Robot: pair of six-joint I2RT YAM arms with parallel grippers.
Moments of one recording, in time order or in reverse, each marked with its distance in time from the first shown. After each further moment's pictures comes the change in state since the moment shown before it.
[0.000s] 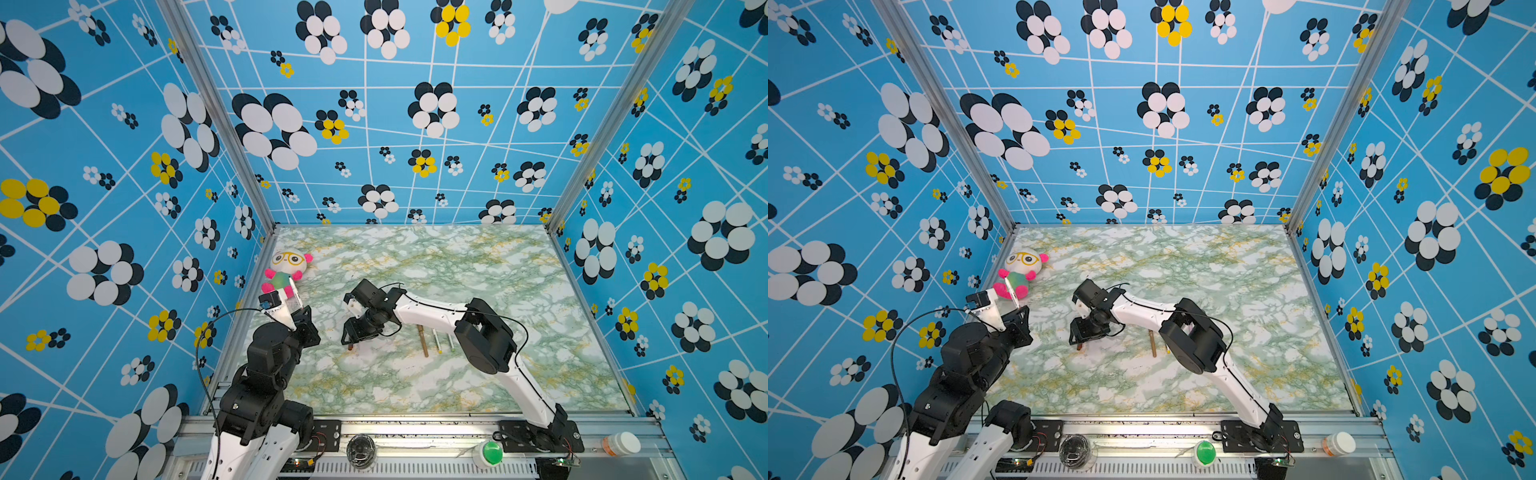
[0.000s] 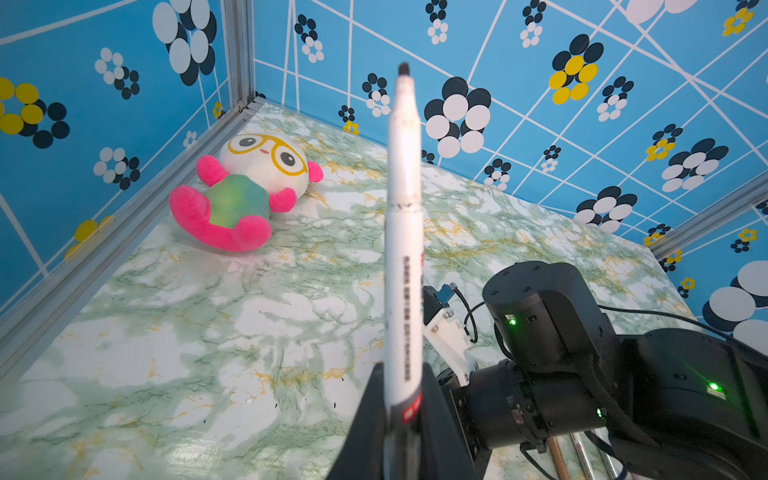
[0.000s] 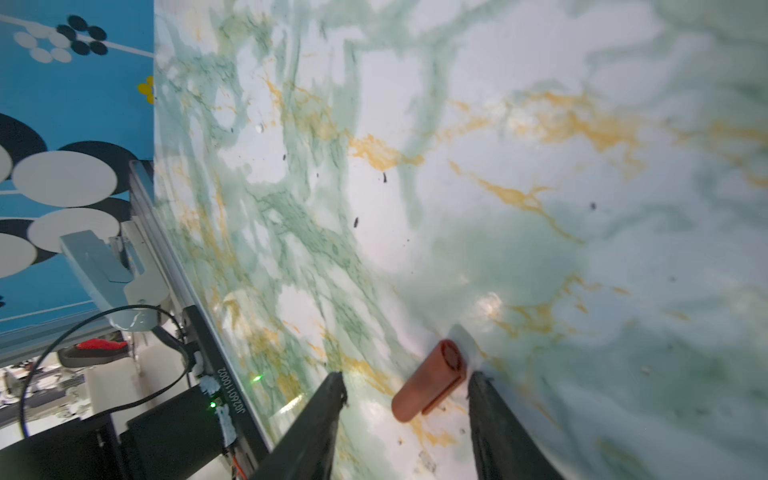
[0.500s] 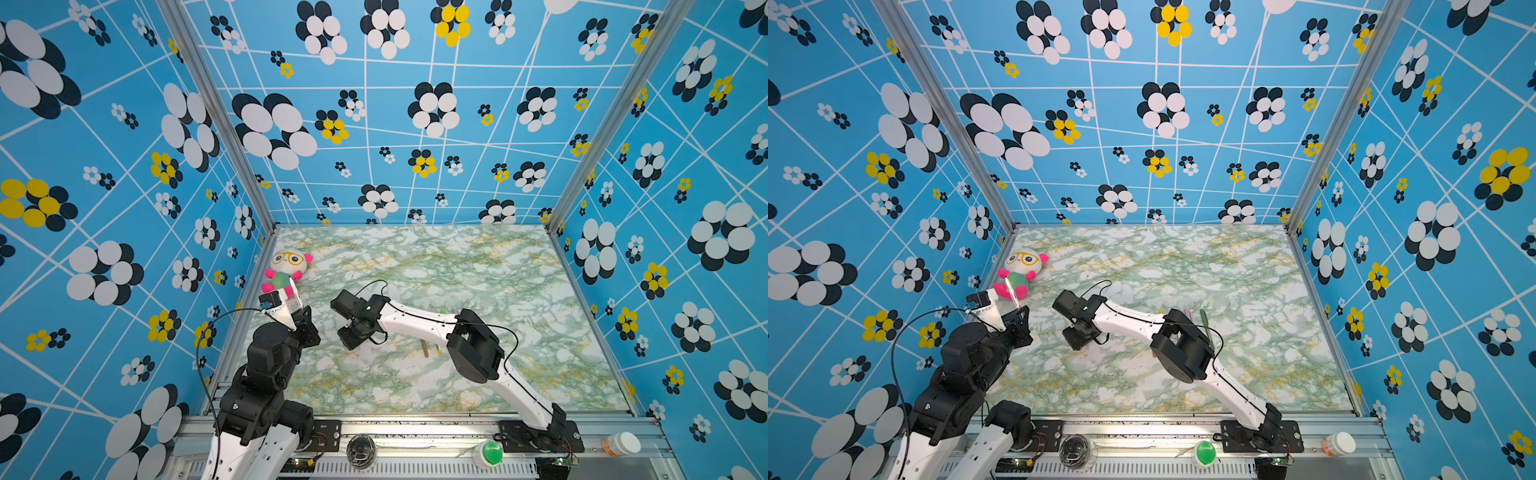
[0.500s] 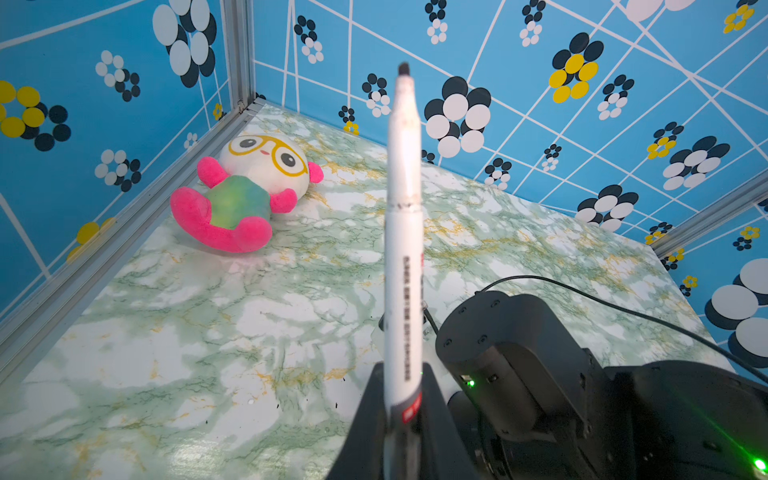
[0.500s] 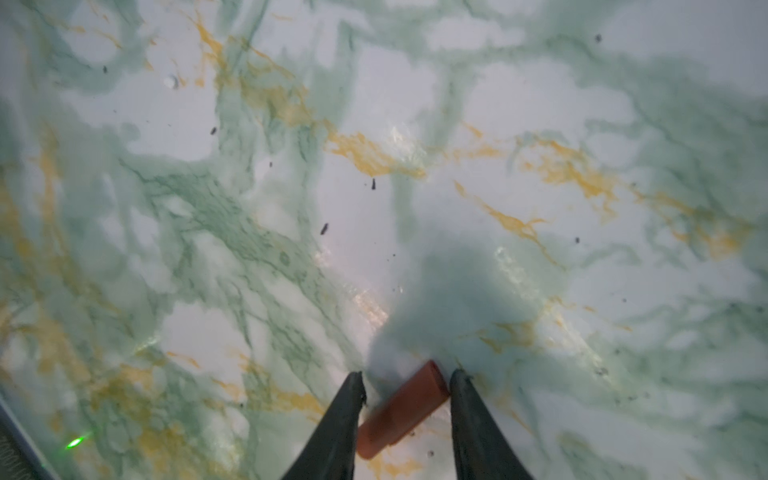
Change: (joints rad) left arm 0.000 0.000 0.000 0.000 0.000 0.007; right arm 0.113 0.065 0.167 -0.188 0.384 -0.187
